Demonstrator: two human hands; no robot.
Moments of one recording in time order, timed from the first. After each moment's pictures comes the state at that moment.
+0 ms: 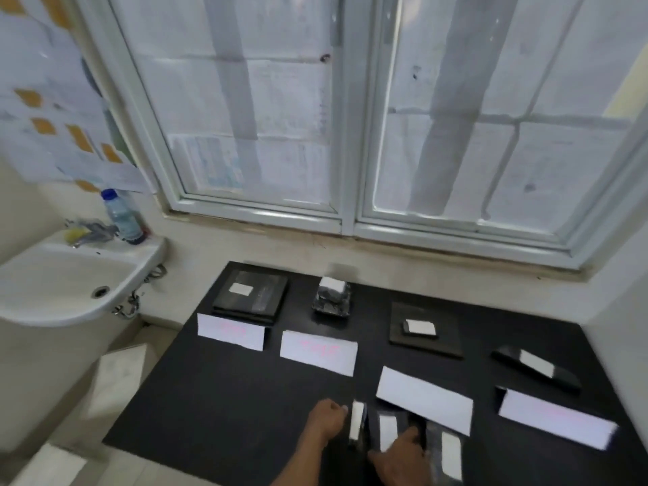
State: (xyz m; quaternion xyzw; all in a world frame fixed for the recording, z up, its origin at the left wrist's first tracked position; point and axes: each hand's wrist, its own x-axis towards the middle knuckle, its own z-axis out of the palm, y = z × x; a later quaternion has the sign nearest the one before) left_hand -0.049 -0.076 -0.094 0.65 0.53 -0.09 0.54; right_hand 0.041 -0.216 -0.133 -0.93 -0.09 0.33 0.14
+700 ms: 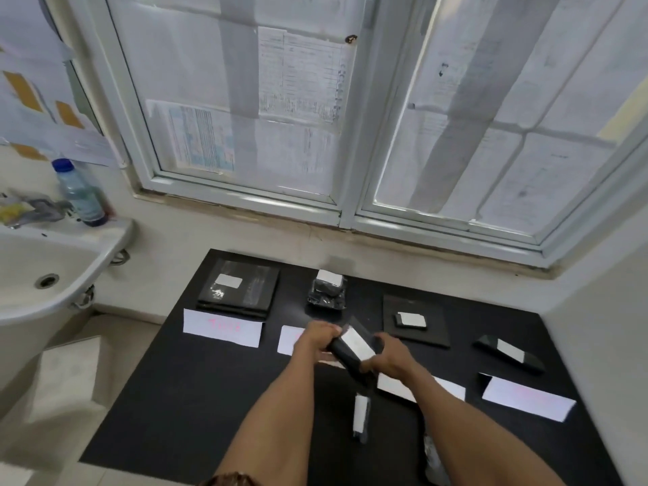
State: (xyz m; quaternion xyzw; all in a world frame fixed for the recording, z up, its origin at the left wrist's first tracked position) left_hand -0.011 0.062 -0.025 0.46 0.45 -0.03 0.76; right_hand 0.089 -0.081 -0.006 -0.89 -0.22 0.36 0.20
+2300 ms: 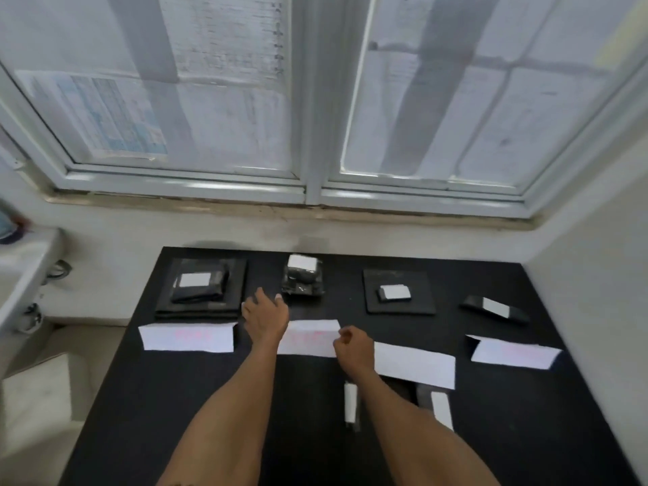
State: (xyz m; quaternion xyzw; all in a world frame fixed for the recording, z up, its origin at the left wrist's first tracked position) left_hand 0.009 0.124 -0.061 0.73 0.56 0.05 0.39; right_hand 0.076 -0.042 -0.085 -0.89 -0.09 0.27 0.35
